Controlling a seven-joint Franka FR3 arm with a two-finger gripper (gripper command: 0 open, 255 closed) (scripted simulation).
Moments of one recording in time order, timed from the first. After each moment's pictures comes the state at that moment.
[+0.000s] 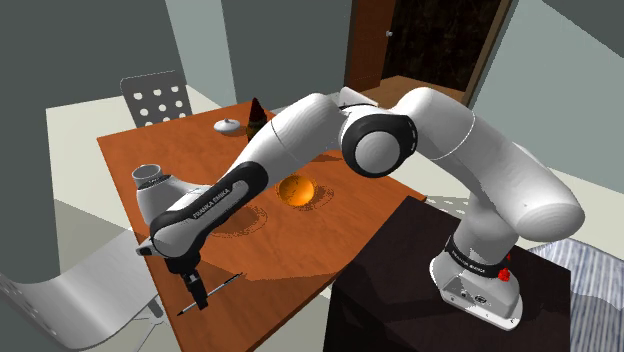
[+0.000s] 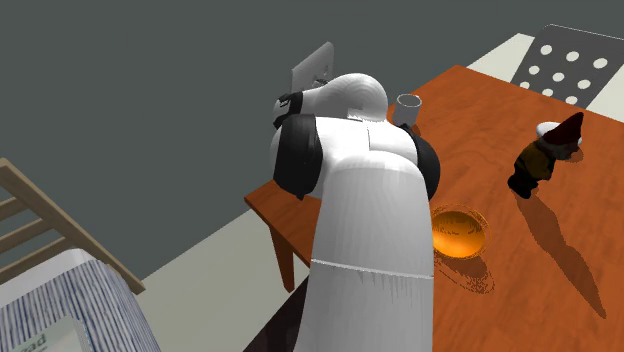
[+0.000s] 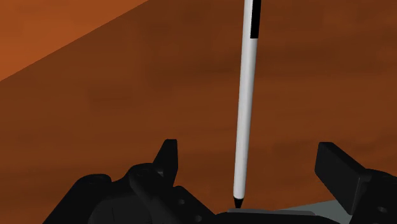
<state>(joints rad) 0.54 1.07 0.25 -1.22 0.03 2.13 -0.77</state>
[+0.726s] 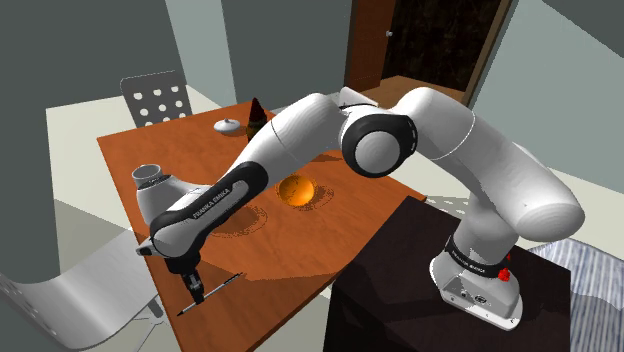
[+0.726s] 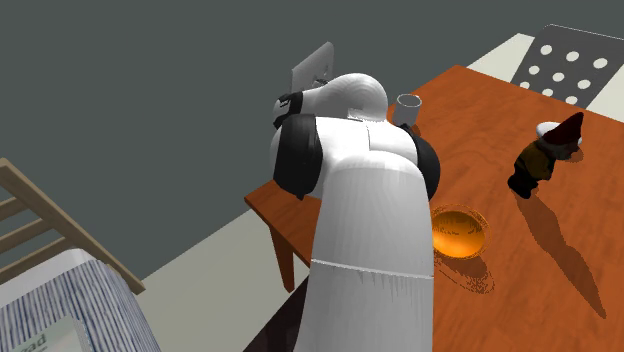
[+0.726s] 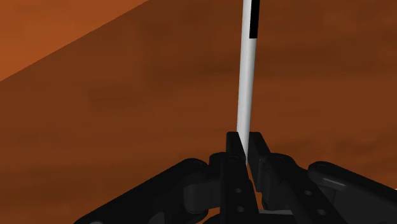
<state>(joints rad) 0.54 1.07 0.25 -1.22 0.03 2.13 -0.77</state>
